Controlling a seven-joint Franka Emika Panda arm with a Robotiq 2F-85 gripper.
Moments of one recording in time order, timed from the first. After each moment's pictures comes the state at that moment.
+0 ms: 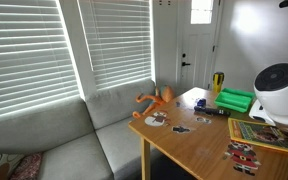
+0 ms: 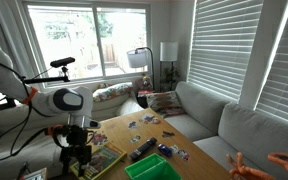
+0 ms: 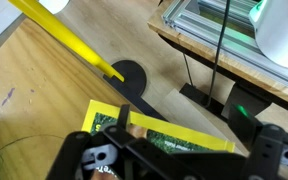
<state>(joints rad) 0.14 -0.36 0.16 -2.75 -0.48 1.82 -0.06</state>
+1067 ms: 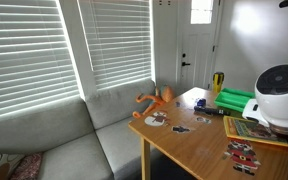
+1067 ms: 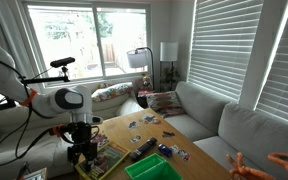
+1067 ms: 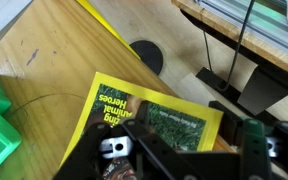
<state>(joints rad) 0.14 -0.34 0.19 -2.74 -0.56 1.91 -0.05</state>
